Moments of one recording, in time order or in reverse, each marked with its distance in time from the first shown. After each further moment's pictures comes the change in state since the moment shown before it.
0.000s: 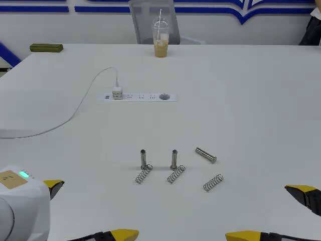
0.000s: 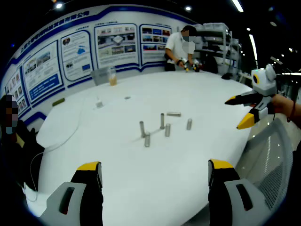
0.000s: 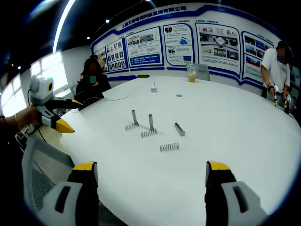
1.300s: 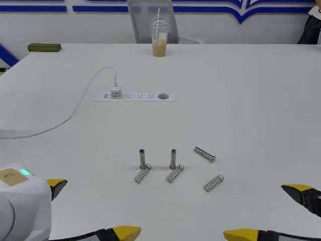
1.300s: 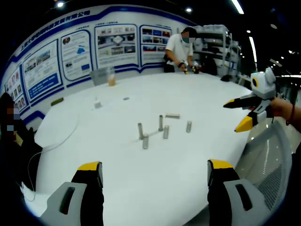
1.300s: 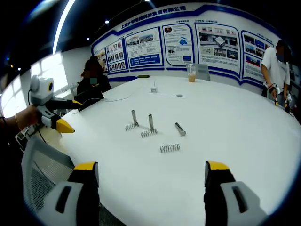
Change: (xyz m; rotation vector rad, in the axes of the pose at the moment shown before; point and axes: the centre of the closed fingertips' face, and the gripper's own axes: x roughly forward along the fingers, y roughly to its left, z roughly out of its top) left arm 0.004 -0.001 0.003 -0.013 -0.012 -0.013; right arm 0.003 -0.001 0.000 0.010 -0.005 0.003
